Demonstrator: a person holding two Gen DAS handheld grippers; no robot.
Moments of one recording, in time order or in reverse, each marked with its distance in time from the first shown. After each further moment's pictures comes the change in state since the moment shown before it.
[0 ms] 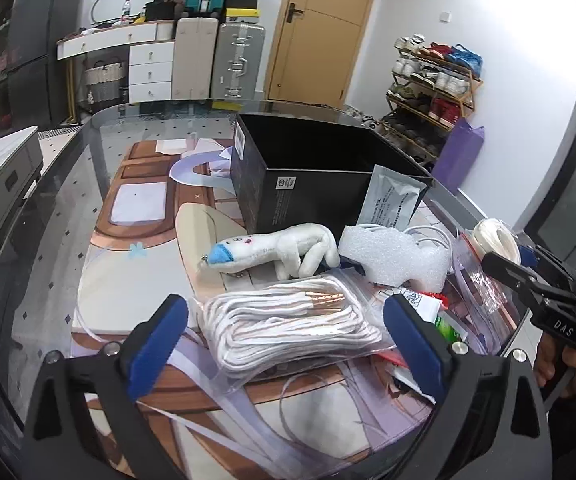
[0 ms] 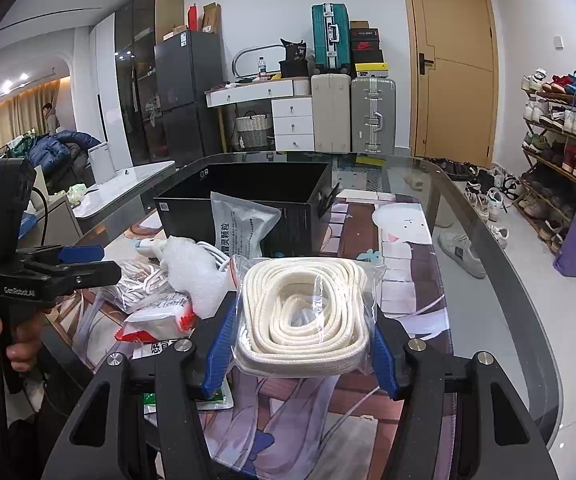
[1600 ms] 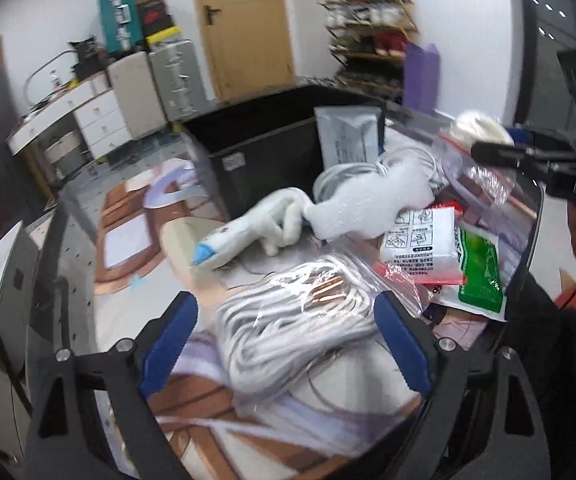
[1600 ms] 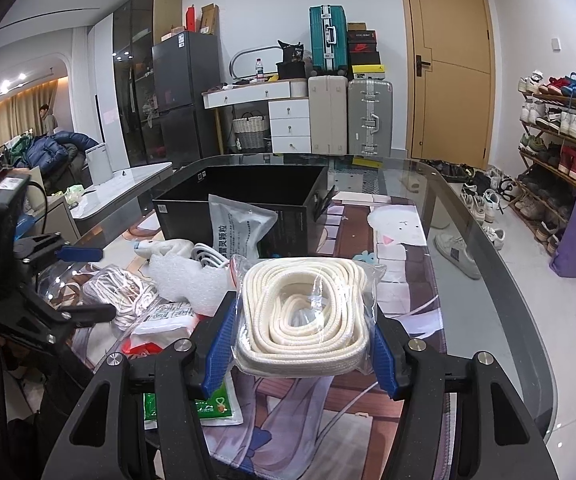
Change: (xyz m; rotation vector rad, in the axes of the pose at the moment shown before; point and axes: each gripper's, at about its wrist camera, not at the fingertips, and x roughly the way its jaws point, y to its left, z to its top) left arm 0.005 -0.027 -0.012 0.414 0.063 0.038; right arm -0.006 0.001 0.001 0.001 -0.004 -0.018
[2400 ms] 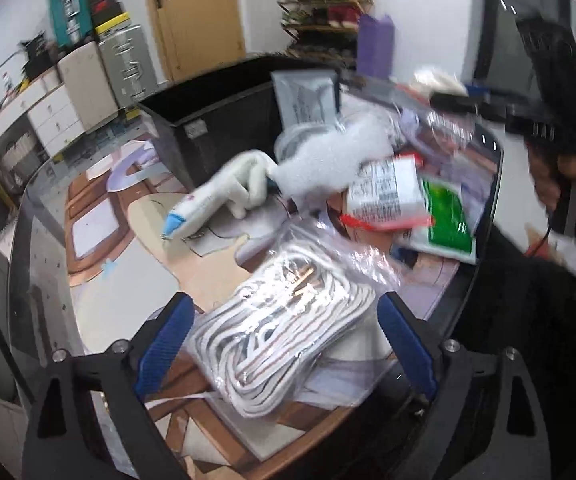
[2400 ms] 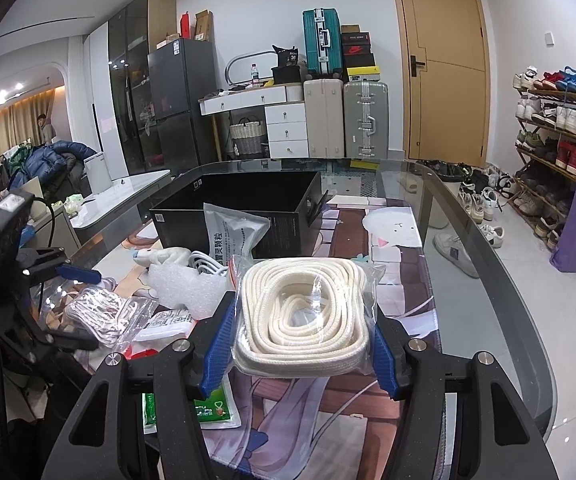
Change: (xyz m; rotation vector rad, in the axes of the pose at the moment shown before) left arm -0.007 0.001 -0.013 0.108 0.102 -0.148; right arm -0.007 -0.006 0.001 0.028 -0.018 0.004
